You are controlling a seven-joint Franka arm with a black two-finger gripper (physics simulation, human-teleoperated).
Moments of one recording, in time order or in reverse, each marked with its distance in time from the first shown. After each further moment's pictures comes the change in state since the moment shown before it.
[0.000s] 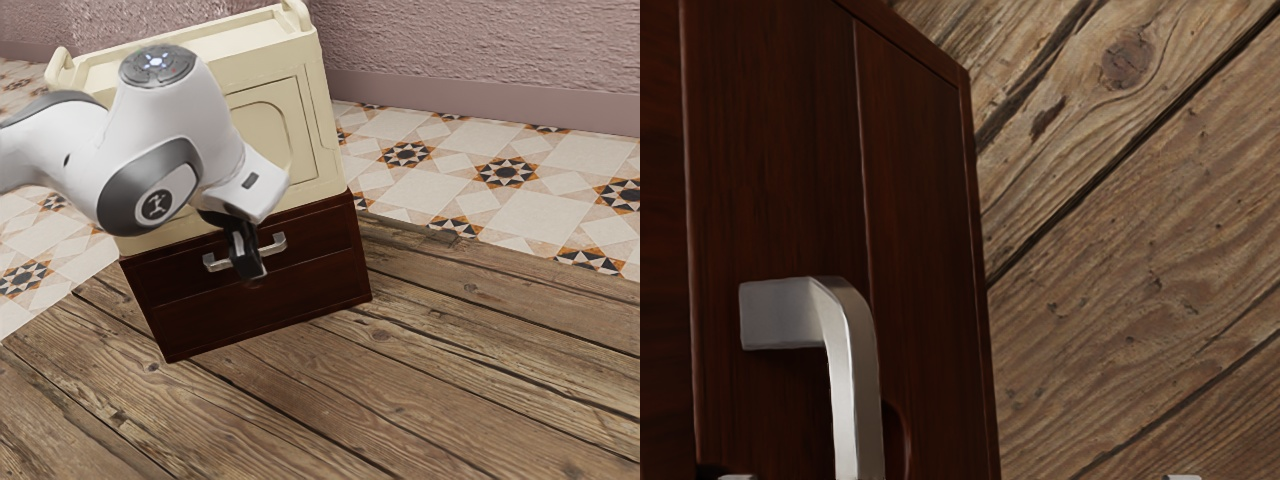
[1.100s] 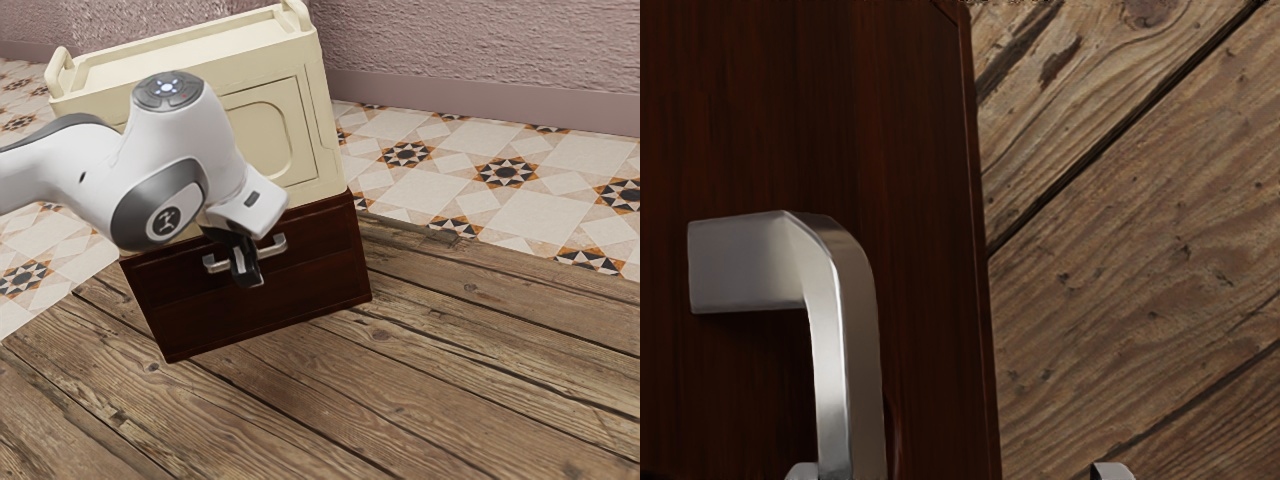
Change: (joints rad) arm 0.022 0.036 0.013 -0.034 -0.007 0.042 0.010
